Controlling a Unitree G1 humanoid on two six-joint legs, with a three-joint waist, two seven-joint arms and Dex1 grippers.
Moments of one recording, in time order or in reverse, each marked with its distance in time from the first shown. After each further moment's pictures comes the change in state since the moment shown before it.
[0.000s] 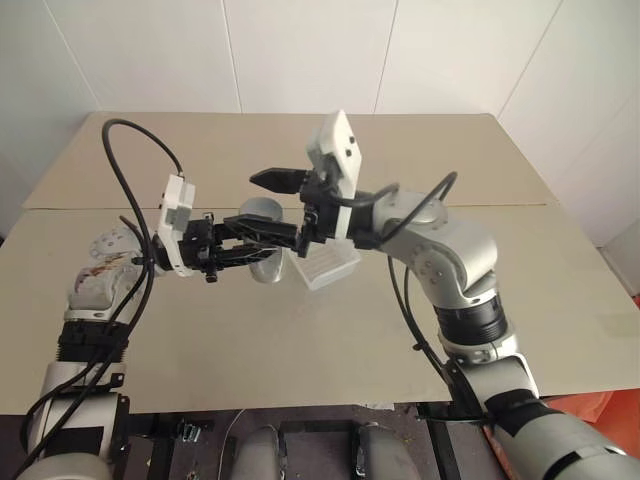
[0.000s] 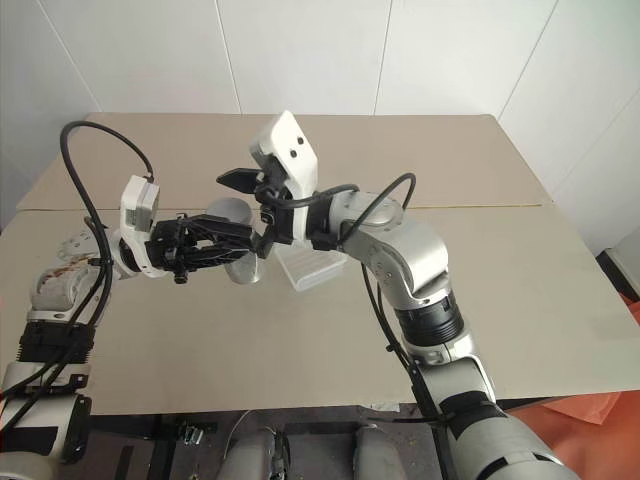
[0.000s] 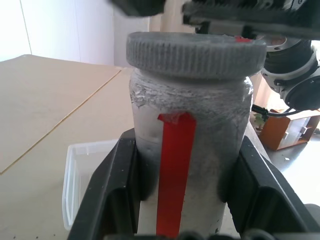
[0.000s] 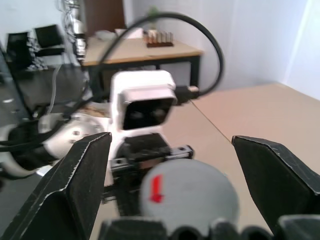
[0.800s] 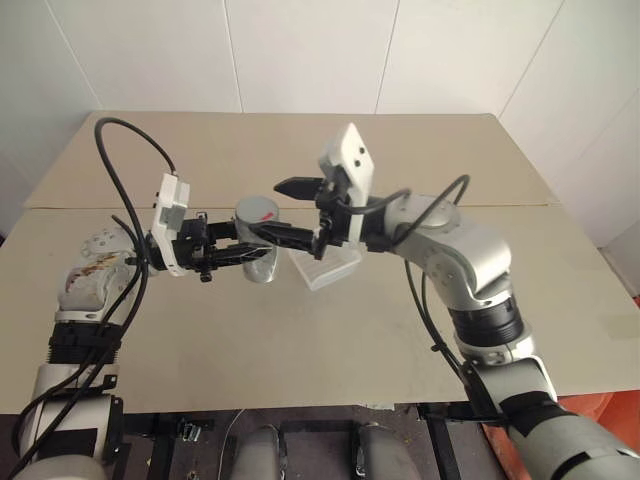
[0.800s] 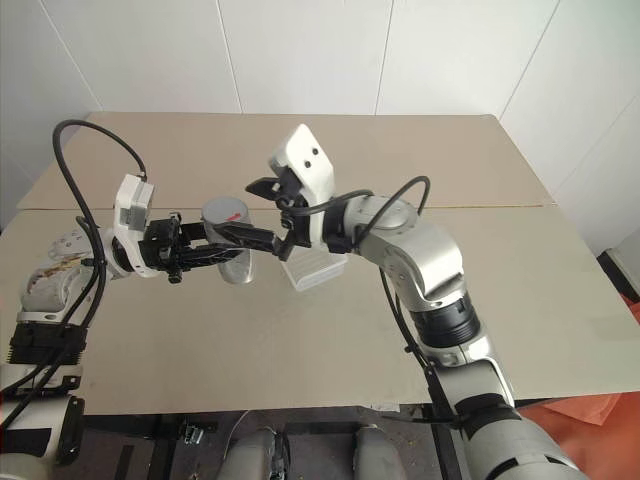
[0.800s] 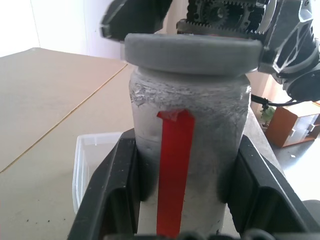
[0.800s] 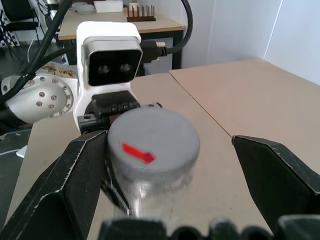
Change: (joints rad) left arm 0.015 0.034 0.031 -0.004 0.005 0.023 0.020; right arm 0.057 -0.142 -0.018 -0.056 0.011 0.023 0.020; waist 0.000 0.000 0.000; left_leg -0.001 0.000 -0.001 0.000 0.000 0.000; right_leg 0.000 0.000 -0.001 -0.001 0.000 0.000
